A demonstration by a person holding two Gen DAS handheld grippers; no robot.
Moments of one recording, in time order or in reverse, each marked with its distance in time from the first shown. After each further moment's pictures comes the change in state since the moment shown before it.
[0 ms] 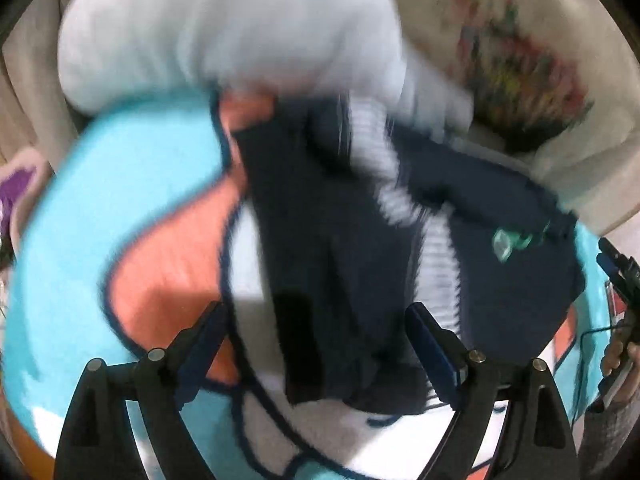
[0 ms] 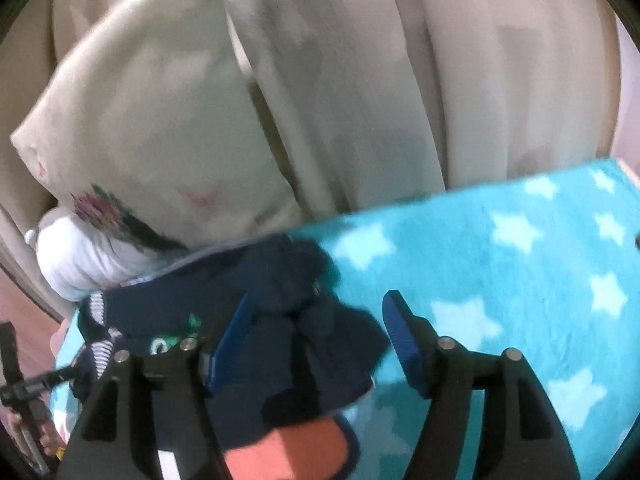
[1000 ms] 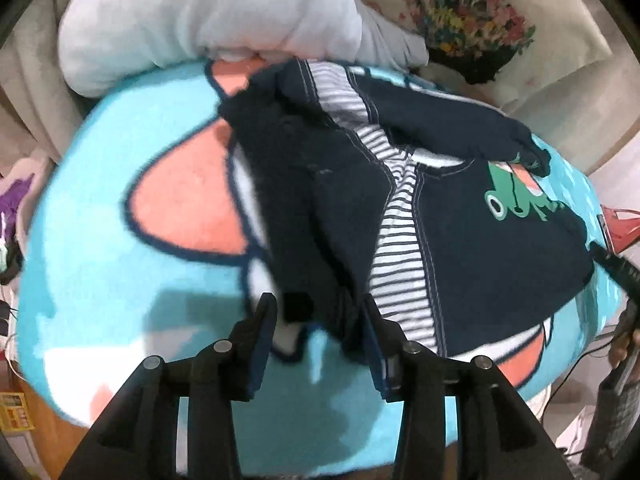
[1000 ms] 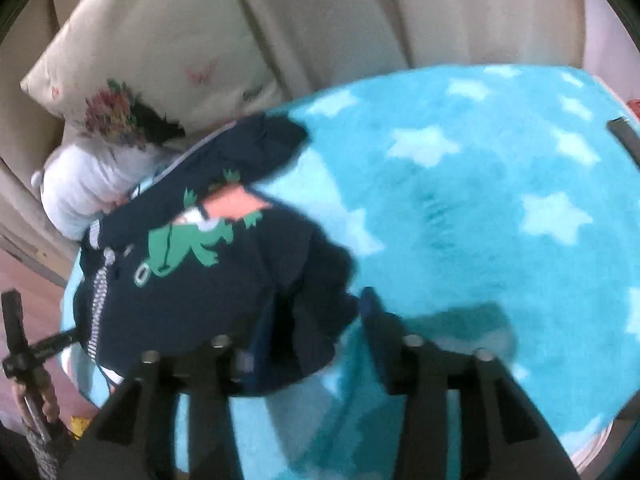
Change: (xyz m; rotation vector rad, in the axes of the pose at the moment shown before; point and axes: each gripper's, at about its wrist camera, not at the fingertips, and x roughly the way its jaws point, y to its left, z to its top) left arm -0.059 0.008 -0.057 0.131 0.025 0.002; right arm -0.042 -0.017 -0.079 0.043 0.195 -0.009
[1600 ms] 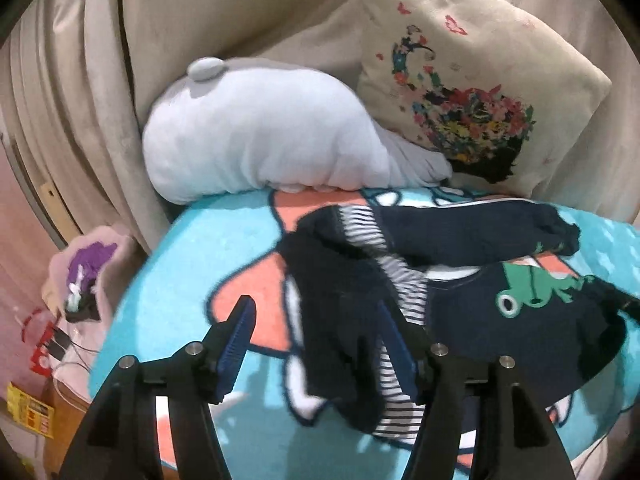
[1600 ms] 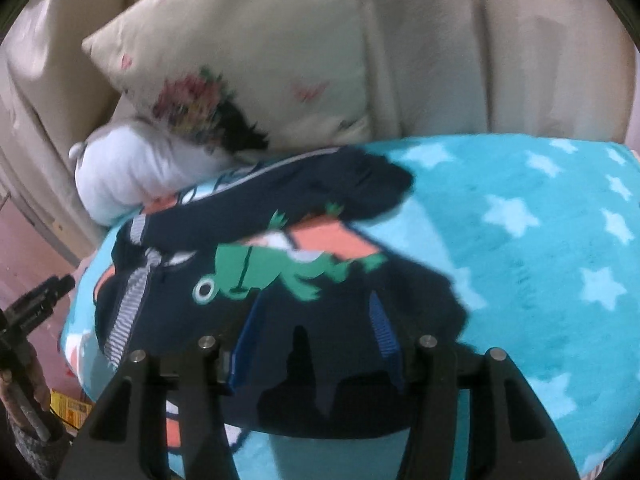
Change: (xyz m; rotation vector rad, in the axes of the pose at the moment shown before) left arm -0.037 -0.049 0.016 -0.018 -0.370 0.278; right arm 0.007 0.081 -0.001 -0.179 -0.082 0.077
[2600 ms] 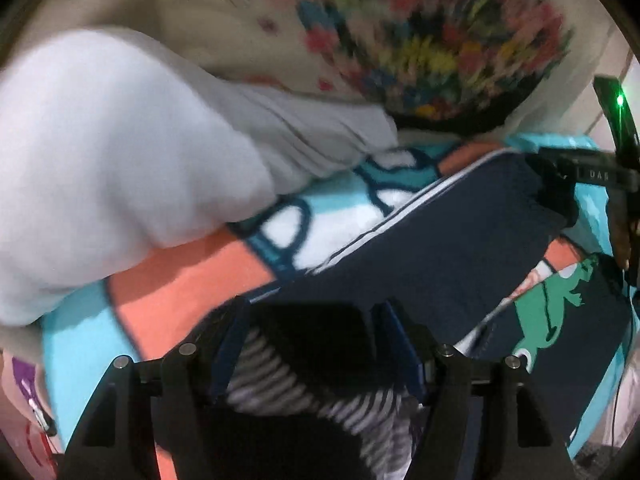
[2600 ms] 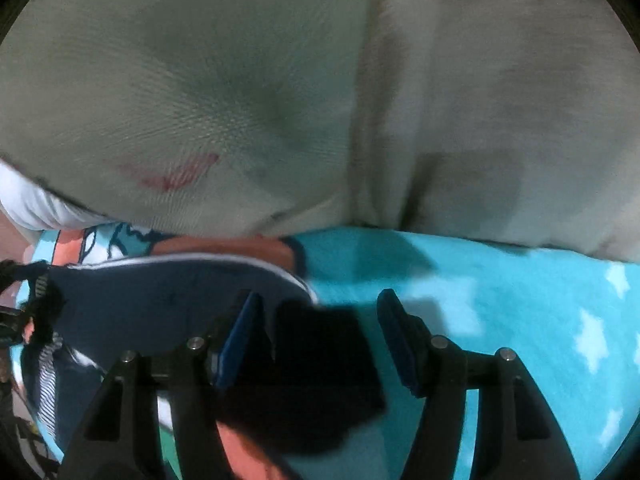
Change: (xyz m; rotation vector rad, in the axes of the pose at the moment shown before) left arm 0.169 -0.067 0.098 0.352 0.321 -0.321; right arm 0.145 -0.045 0.150 -0.129 0.177 -0.088
